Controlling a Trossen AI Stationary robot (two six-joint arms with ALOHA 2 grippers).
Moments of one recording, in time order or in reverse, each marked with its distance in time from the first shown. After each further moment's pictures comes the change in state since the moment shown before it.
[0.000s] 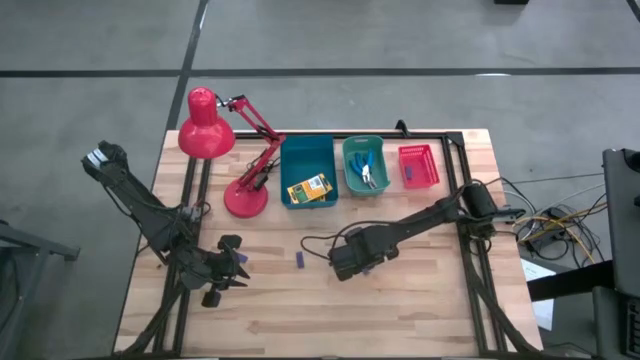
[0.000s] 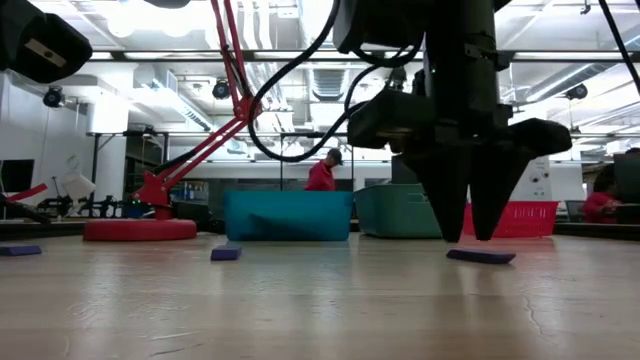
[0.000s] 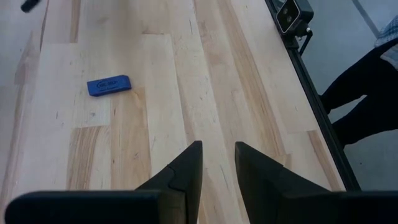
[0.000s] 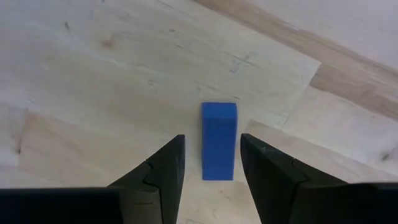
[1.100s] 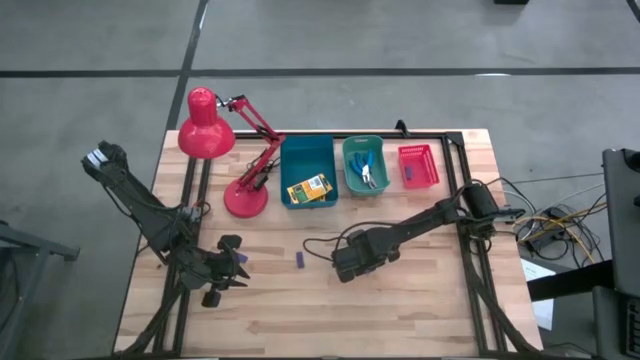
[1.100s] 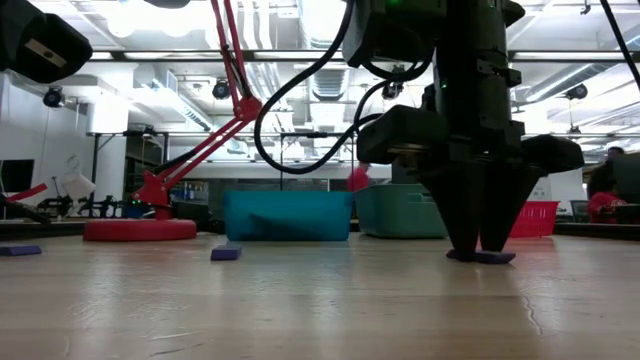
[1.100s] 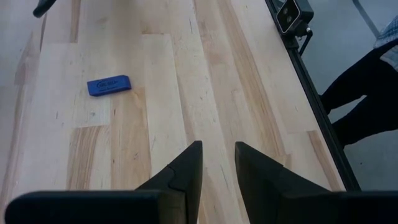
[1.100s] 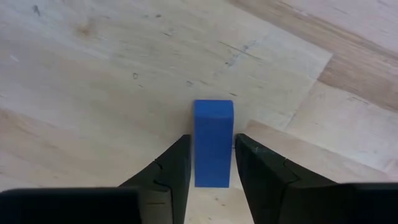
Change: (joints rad) left arm 0.000 0.000 0.000 0.000 0.000 0.000; right arm 0.008 0.001 -0.075 0.084 -0.015 0.005
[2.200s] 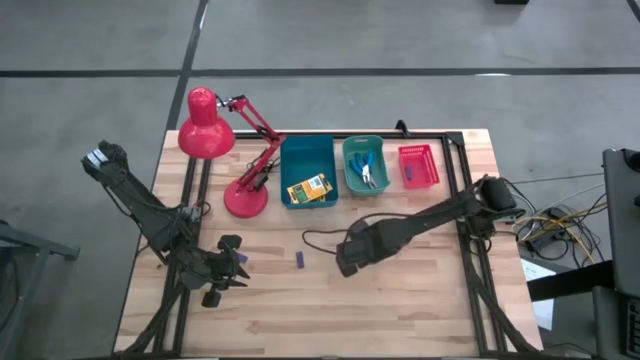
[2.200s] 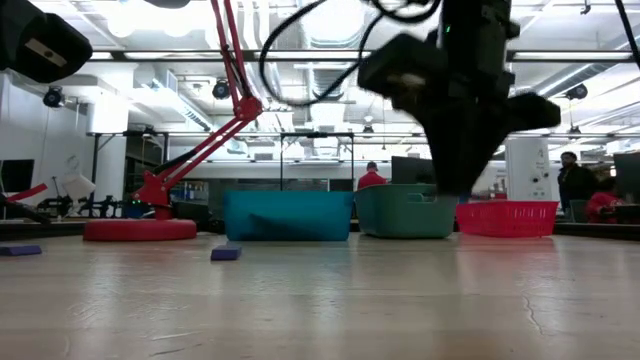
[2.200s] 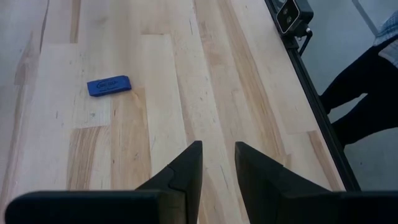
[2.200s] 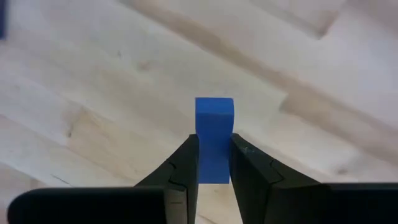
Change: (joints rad) left arm 0.000 0.000 0.000 0.001 0.000 0.000; right arm 0.000 -0.156 0.017 -0.063 0.120 -0.085
